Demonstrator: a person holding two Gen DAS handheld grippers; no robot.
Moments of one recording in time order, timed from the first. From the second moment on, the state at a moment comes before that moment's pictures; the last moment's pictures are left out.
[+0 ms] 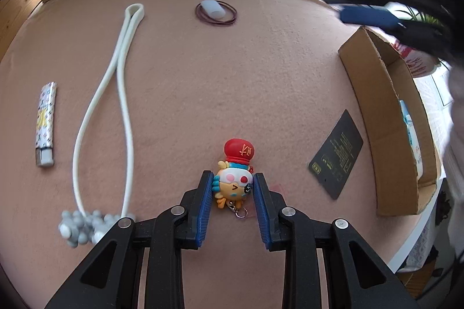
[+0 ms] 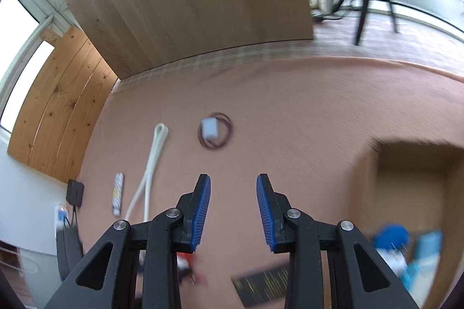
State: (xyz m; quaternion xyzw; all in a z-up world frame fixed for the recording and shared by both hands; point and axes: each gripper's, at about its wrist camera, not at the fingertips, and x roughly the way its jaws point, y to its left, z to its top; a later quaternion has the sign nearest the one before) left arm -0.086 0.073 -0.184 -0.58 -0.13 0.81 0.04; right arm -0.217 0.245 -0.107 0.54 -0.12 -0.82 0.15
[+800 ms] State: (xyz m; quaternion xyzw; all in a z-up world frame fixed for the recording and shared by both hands) left arm -0.079 0.045 -0.185 -0.56 -0.18 0.81 0.06; right arm -0.321 0.136 -0.181 0.62 0.06 -0.77 0.14
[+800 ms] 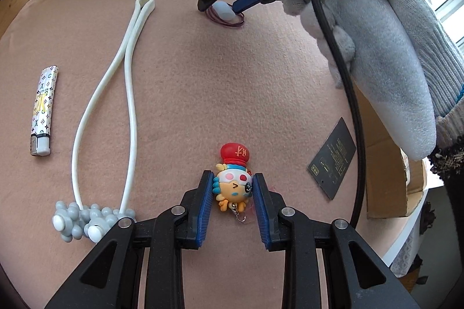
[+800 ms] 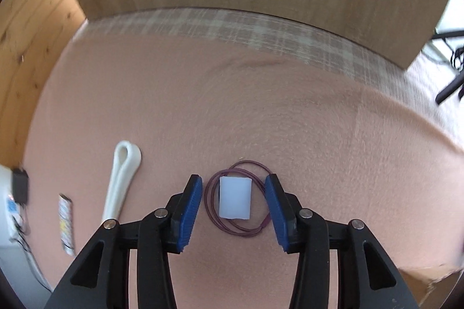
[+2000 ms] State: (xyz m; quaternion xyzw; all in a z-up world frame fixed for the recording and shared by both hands) left arm -0.090 0.042 -0.186 -0.56 -0.20 0.80 0.05; right arm -0.279 0.194 -0.134 0.60 -0.06 -0.78 0.17
